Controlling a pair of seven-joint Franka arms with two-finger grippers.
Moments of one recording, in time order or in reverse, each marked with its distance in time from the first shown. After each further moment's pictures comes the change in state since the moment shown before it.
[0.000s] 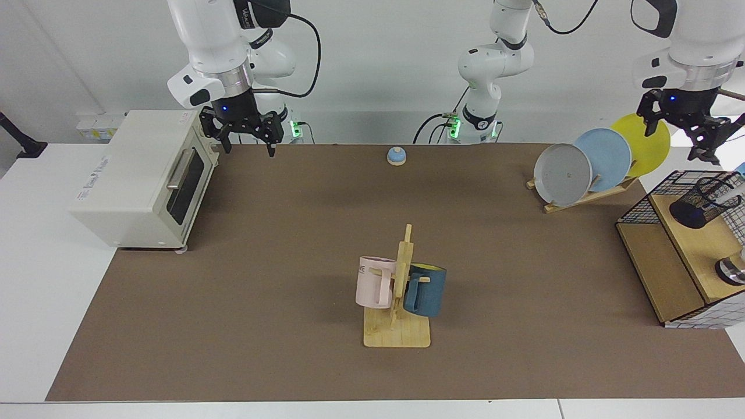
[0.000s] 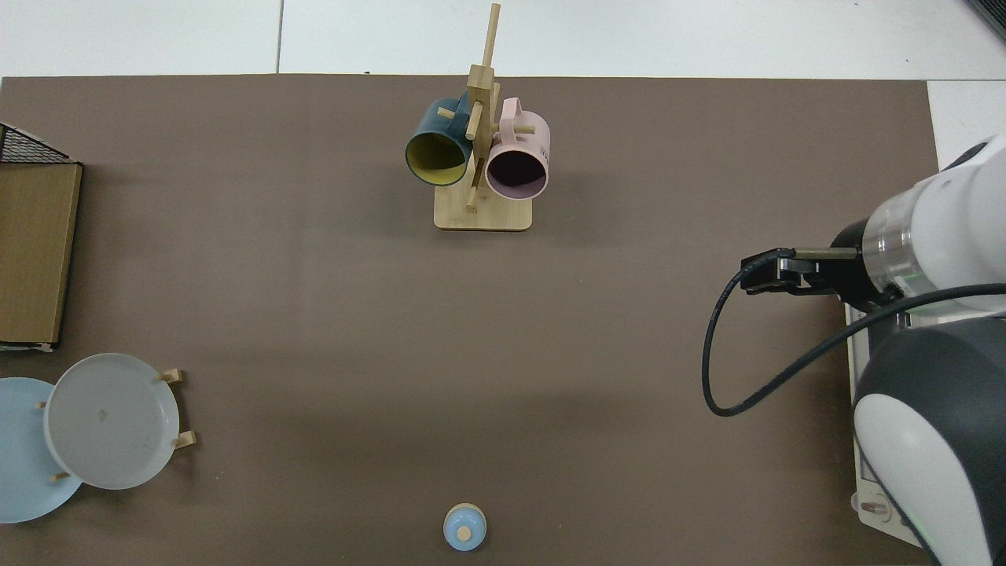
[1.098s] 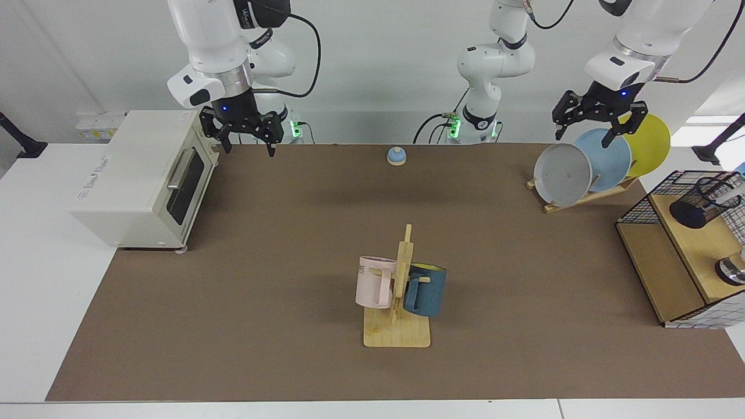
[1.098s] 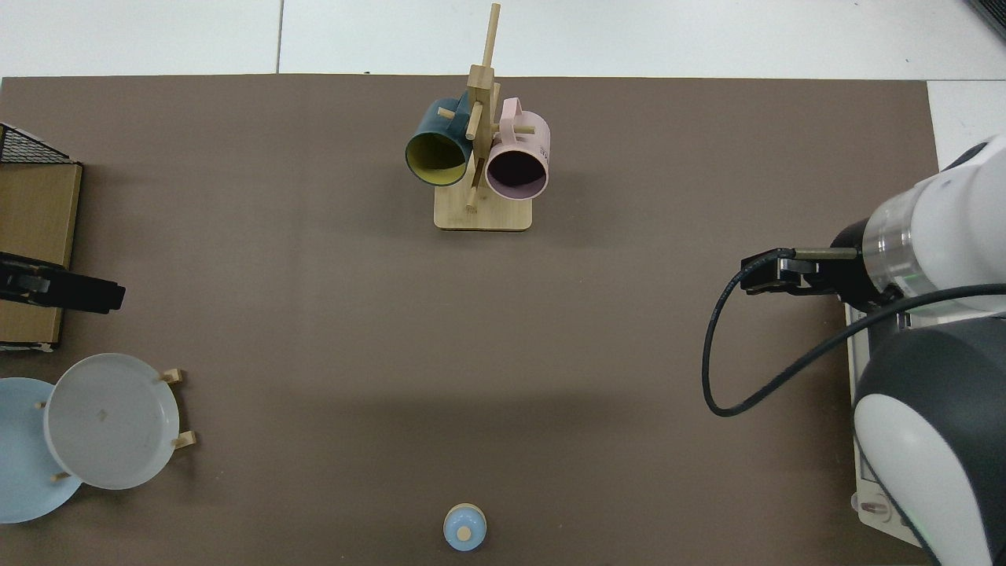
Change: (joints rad) left arm -0.122 -0.033 0.006 -0.001 -0.350 -0.120 -0.987; right arm 0.000 0.000 0.000 0.000 0.000 0.000 0.000
